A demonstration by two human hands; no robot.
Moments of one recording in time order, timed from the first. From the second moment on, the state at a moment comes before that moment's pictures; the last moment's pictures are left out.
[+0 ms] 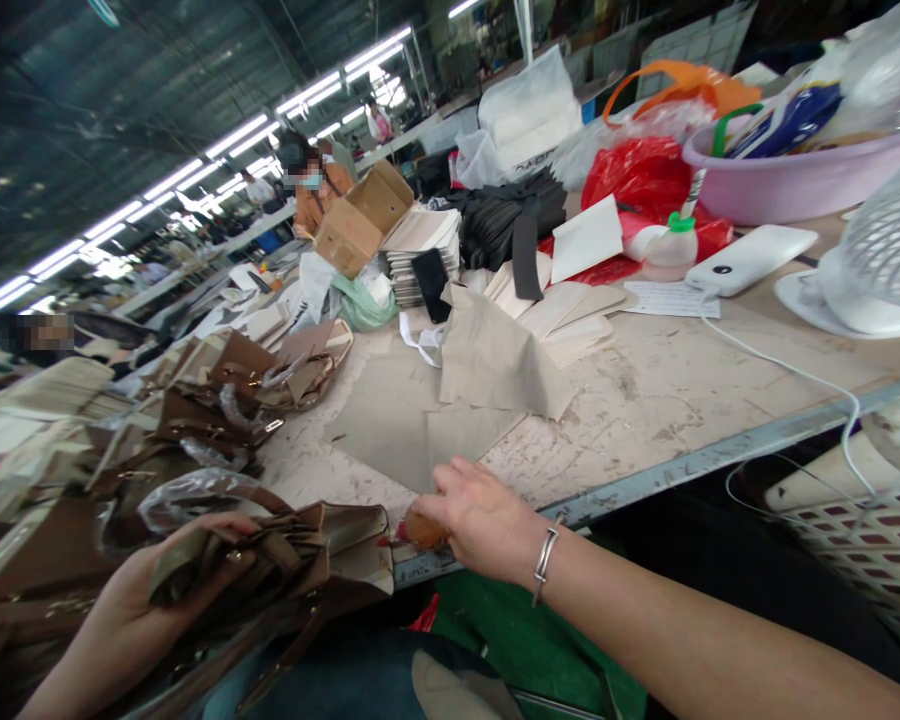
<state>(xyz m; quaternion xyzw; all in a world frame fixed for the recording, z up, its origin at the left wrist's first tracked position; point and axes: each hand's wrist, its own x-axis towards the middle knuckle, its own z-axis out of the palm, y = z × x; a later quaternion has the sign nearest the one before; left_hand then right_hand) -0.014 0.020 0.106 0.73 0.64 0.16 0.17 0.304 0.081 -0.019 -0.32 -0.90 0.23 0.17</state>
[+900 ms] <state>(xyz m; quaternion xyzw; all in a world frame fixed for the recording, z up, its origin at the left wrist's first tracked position) -0.015 0.025 0.107 0.71 0.66 0.14 0.22 0.304 0.070 -0.015 -0.32 -0.91 0.21 0.17</state>
